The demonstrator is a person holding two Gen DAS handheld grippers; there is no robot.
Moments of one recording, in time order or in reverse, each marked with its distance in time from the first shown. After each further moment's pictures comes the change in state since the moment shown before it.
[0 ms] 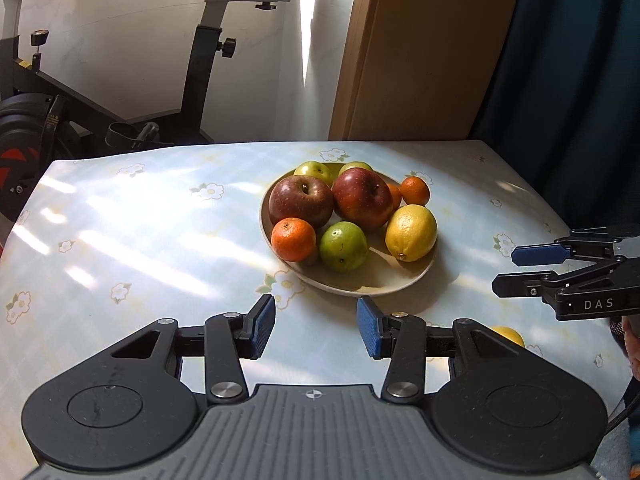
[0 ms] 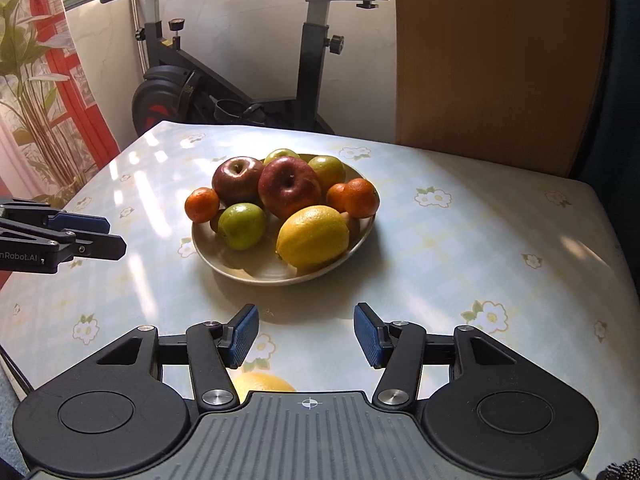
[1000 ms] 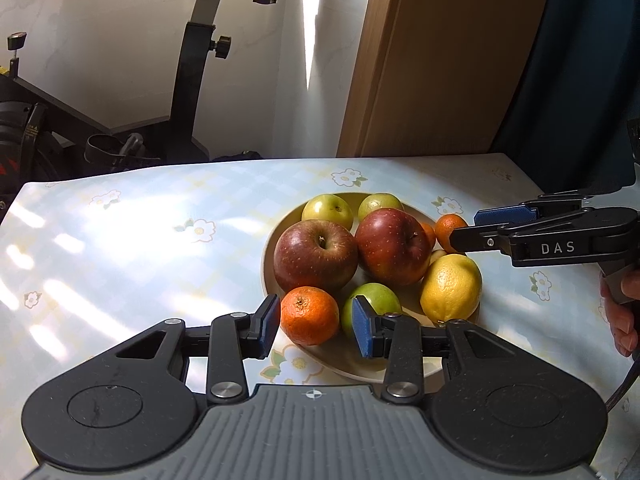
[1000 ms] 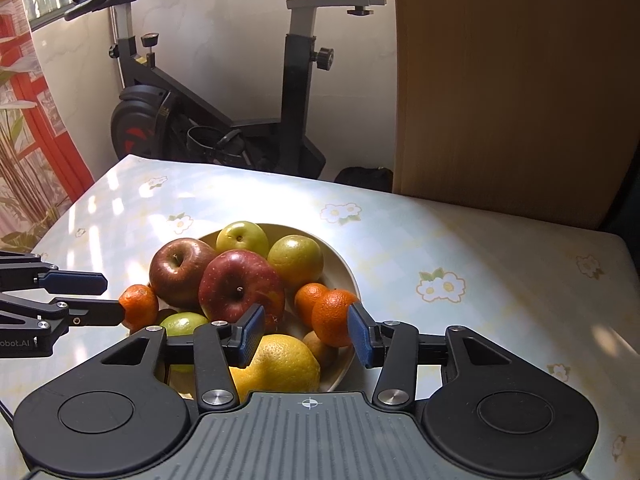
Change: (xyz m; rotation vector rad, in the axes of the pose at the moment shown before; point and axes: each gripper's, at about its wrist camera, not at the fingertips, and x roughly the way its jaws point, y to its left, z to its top) left arm 0.065 0.012 0.051 0.010 -0.008 0.004; right arm 0.087 -0.024 0.095 0.013 -0.044 0.000
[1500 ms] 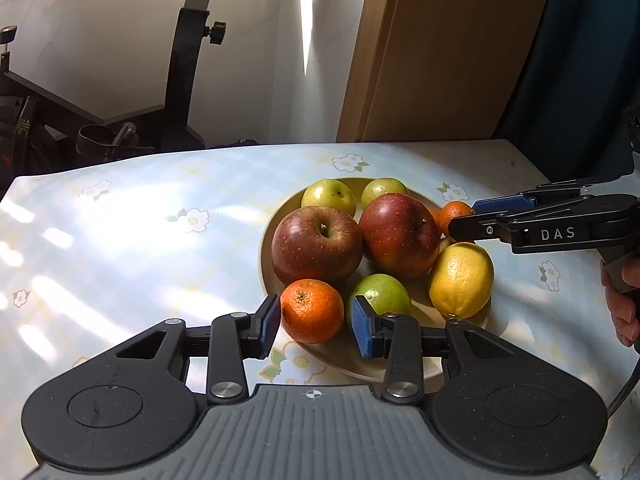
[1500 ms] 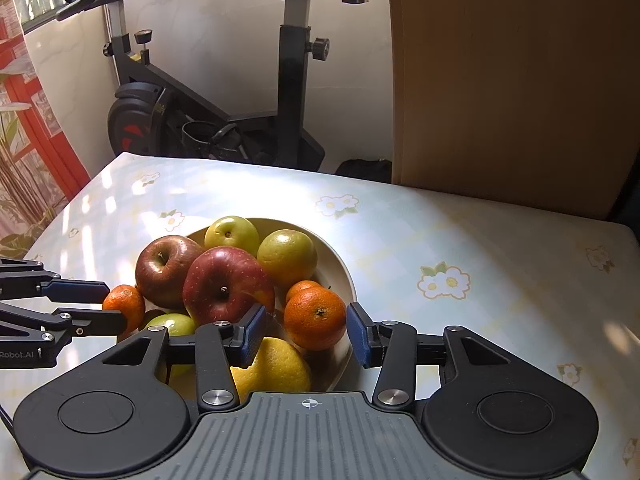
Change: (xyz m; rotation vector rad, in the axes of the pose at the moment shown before) left arm 0.021 0.000 -0.001 0.009 0.037 -0.001; right arm 0.018 -0.009 0.001 0.022 0.019 0.012
